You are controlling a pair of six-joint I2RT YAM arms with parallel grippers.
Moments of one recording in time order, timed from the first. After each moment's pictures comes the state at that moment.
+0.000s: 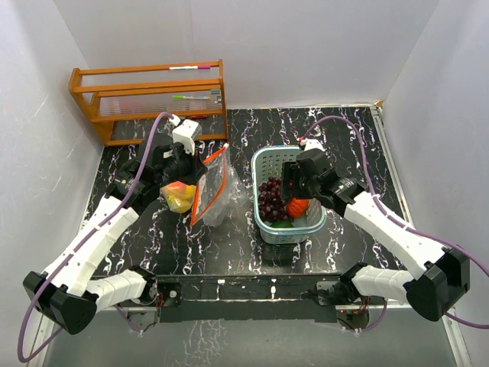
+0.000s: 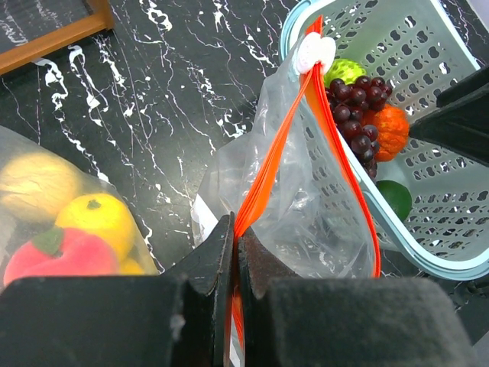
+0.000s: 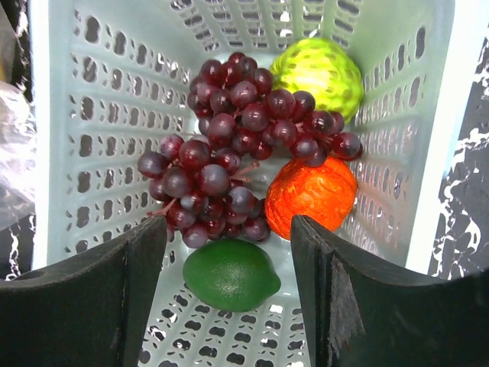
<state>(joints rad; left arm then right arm) -0.51 1.10 1.16 -0.58 0.14 -0.14 0.60 1.16 1.03 -0.64 0.17 0.47</state>
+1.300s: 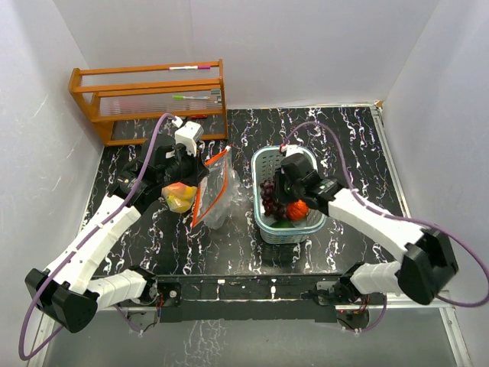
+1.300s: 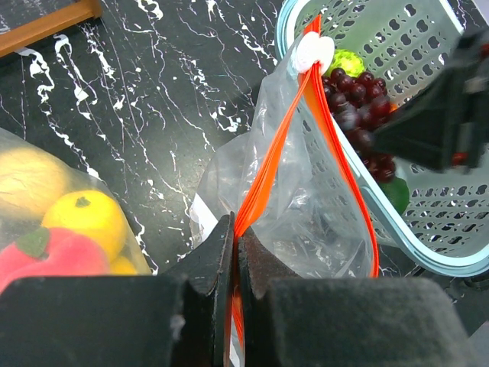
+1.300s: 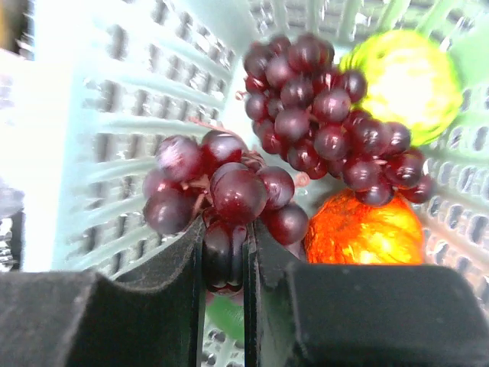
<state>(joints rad) -0.51 1.11 1.14 -0.57 0.17 -0.14 0.66 1.32 0.93 -0.43 0.11 0.46</state>
